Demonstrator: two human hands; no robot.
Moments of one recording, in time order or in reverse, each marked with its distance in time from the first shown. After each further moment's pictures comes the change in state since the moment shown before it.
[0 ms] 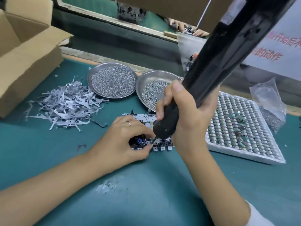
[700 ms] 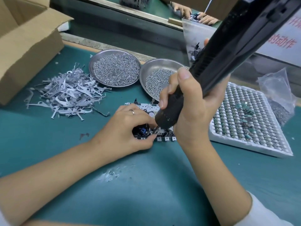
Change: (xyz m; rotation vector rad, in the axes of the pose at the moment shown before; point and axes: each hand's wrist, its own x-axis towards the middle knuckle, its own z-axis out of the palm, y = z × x) left_hand 0.001 0.000 0.002 -0.005 0.024 0.035; right_hand -0.004 0.005 0.006 0.013 0.066 -0.008
